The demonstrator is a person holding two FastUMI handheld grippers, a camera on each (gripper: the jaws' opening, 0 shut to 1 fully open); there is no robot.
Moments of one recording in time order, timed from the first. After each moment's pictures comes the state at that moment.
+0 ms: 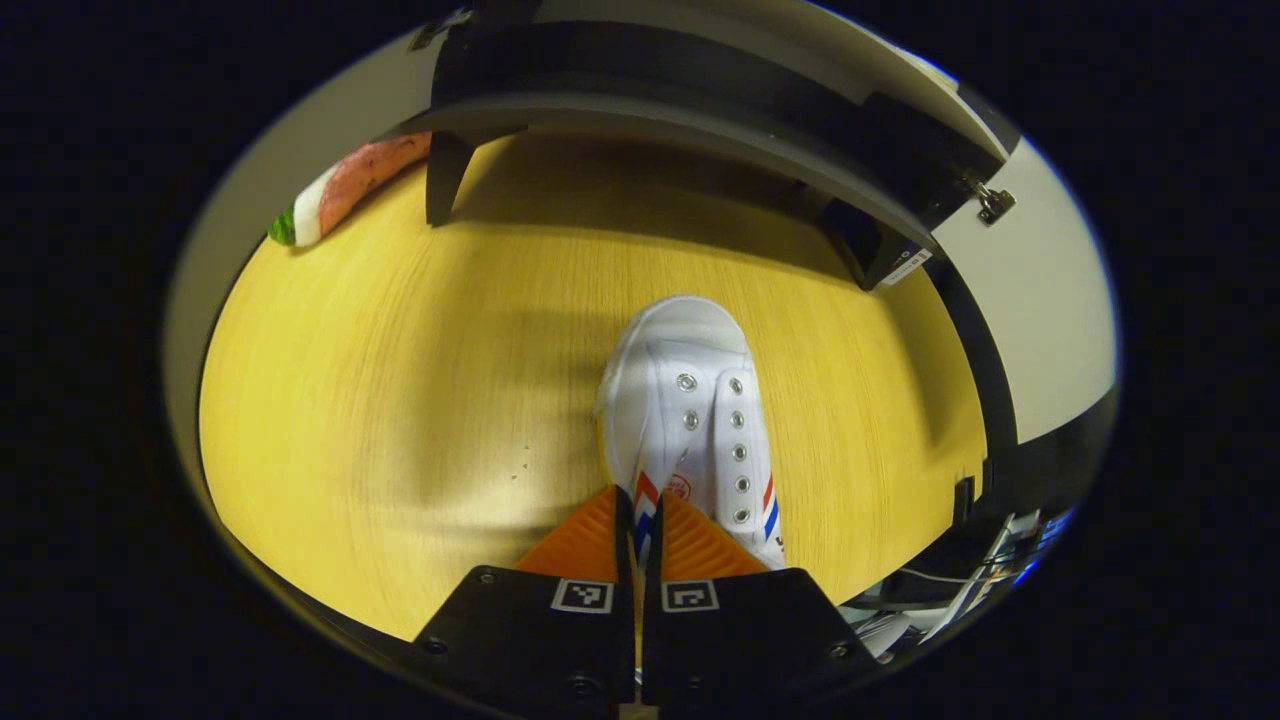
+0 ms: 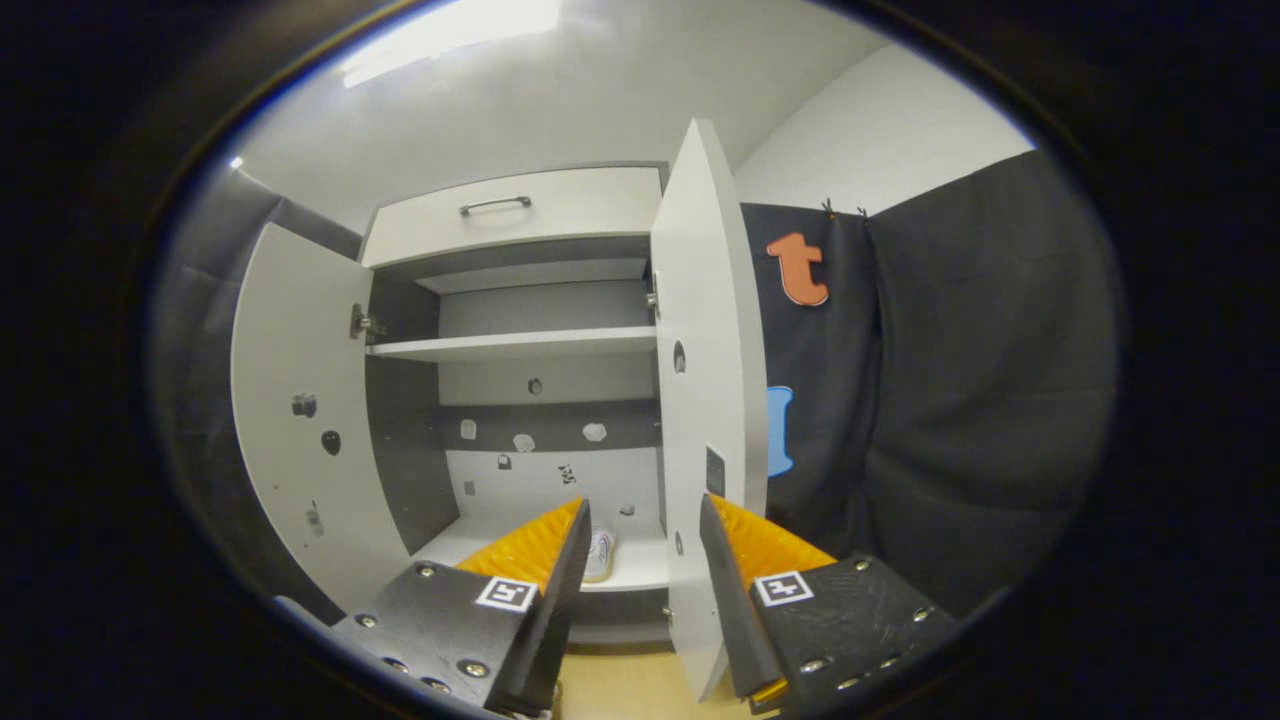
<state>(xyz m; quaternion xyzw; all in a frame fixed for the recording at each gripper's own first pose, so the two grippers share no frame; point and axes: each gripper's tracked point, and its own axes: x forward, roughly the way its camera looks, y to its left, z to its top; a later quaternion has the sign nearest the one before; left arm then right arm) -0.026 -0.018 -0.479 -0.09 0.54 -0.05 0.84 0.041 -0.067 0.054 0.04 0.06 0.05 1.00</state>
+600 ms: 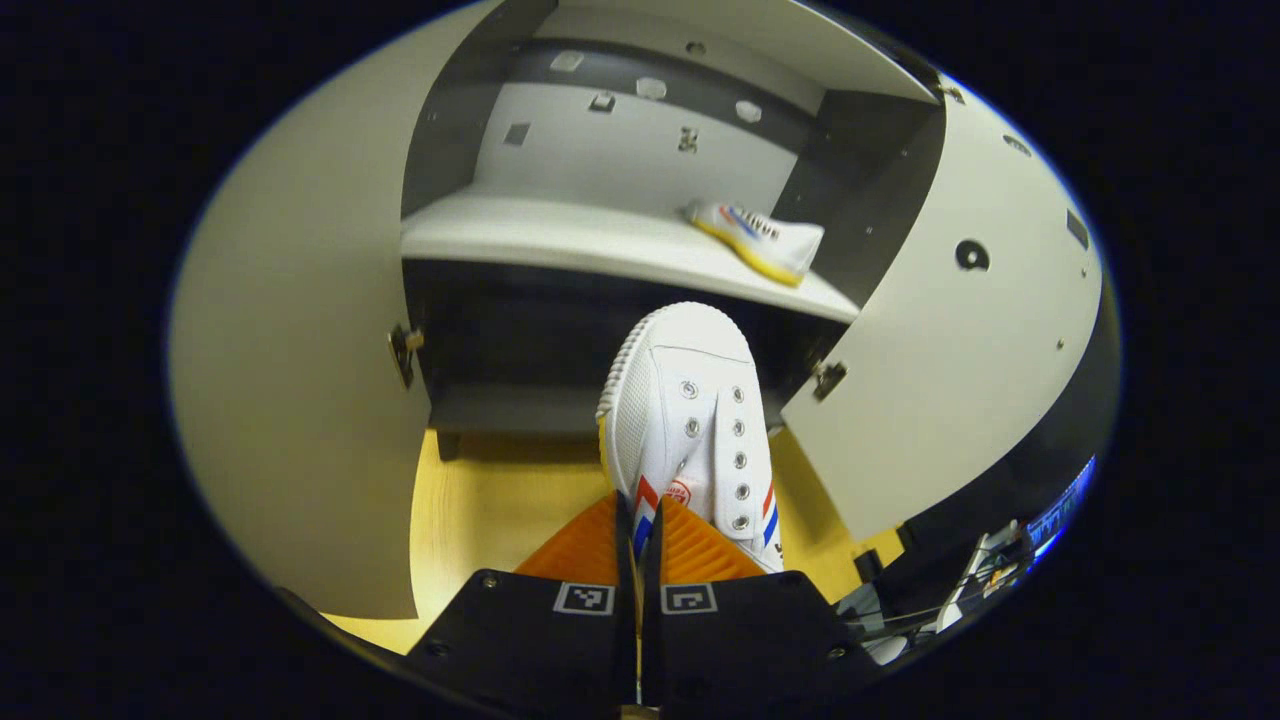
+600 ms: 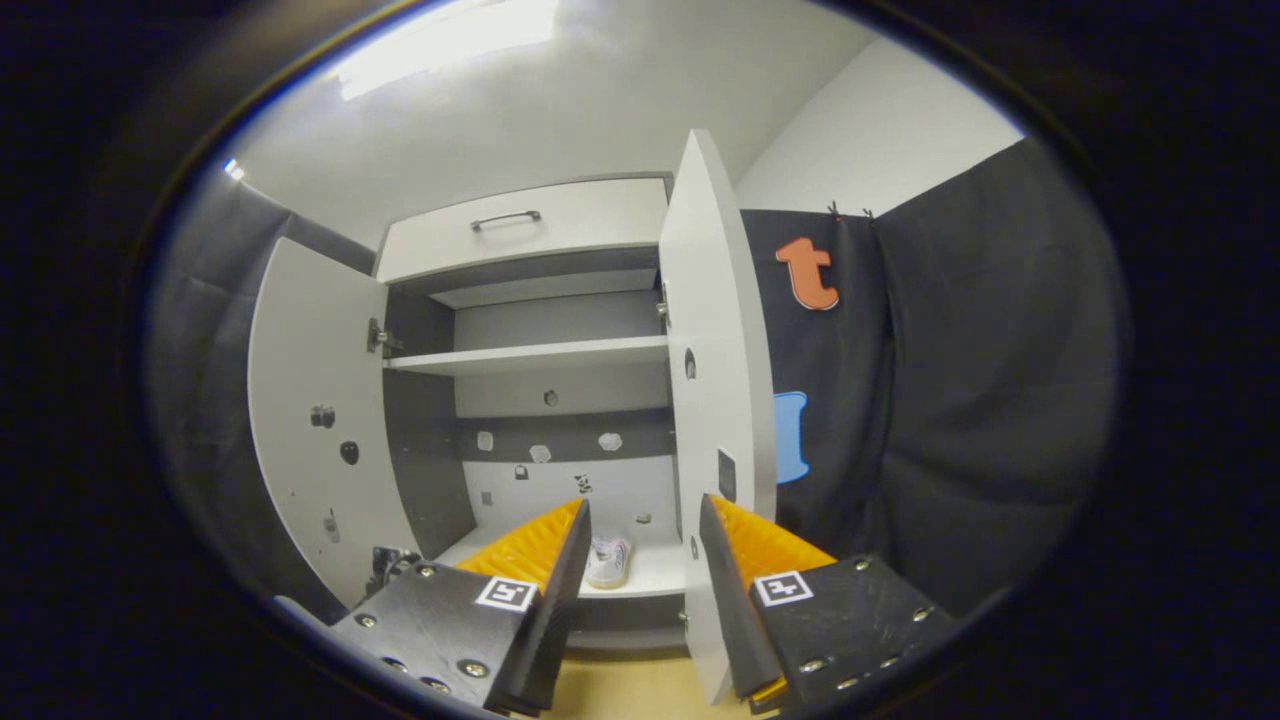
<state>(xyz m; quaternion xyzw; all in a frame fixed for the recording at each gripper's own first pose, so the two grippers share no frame) 0.058 -0.027 -0.232 -0.10 0.33 -0.11 0.93 0.034 -0.057 0.059 0.06 0.04 0.08 0.99</state>
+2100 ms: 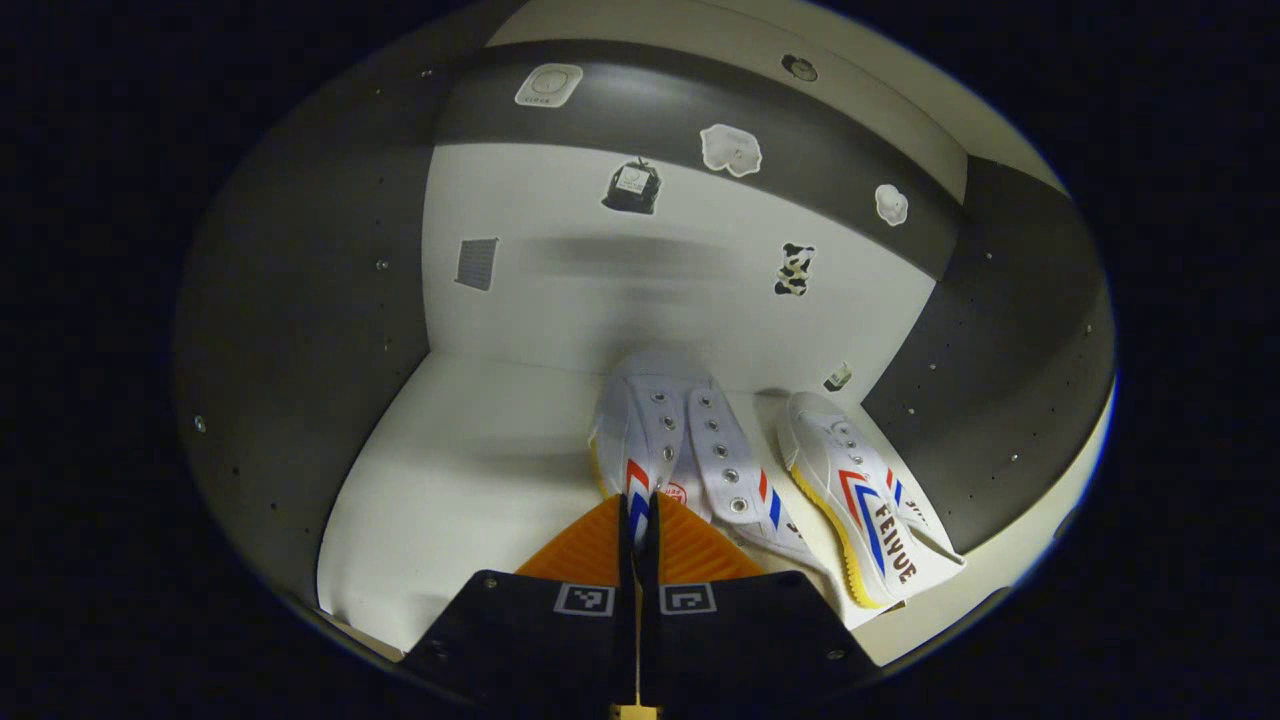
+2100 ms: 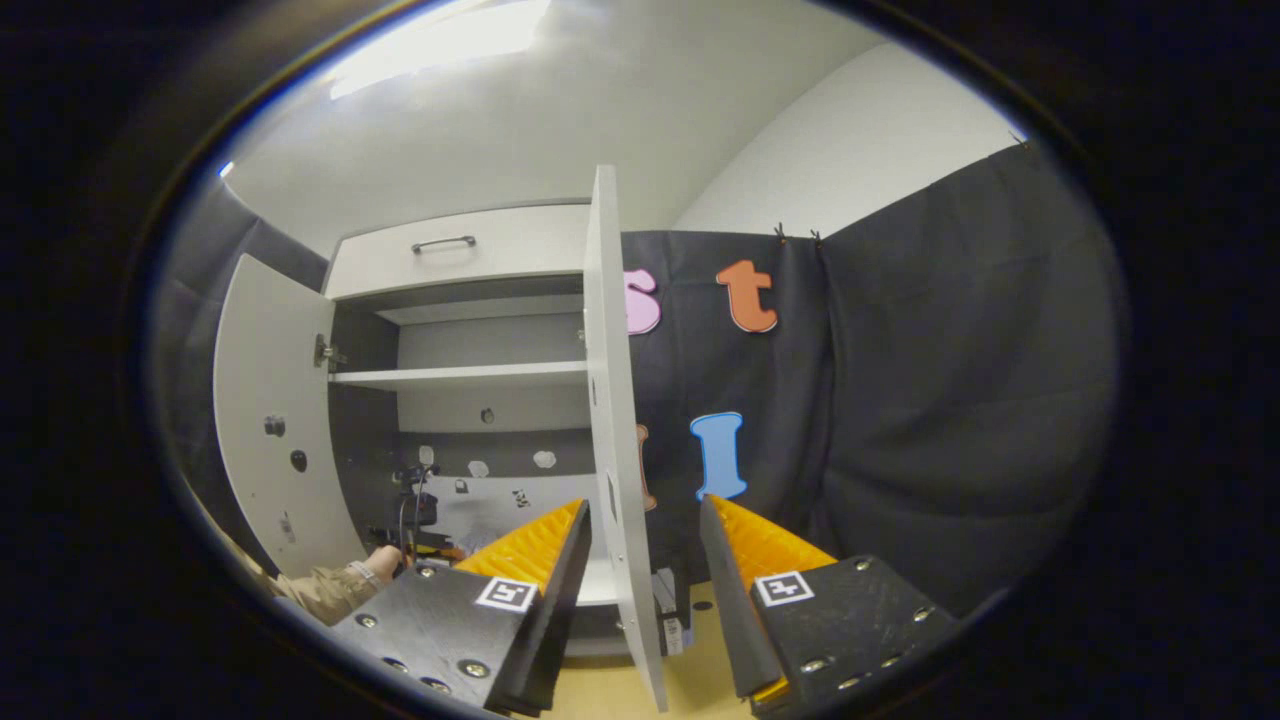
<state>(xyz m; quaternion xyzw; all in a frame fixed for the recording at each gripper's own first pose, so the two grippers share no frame) 0.339 0.001 -0.195 -0.08 0.31 -0.04 0.95 0.031 -0.141 0.070 0.05 0.02 0.00 1.00</state>
